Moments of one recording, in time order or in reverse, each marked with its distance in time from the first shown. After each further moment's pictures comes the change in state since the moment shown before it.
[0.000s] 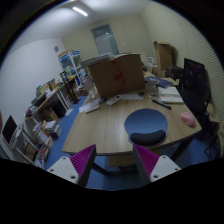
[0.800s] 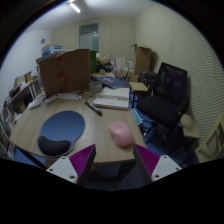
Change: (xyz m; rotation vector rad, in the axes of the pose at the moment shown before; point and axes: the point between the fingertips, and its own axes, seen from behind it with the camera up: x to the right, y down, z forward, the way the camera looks) arm 0.367 -0.031 0.047 0.024 0.280 -0.115
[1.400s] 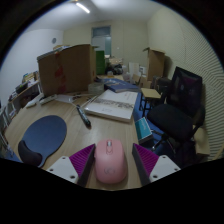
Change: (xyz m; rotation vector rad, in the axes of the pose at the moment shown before) arm 0.029 -0.037 0.137 0.063 -0.132 -0.081
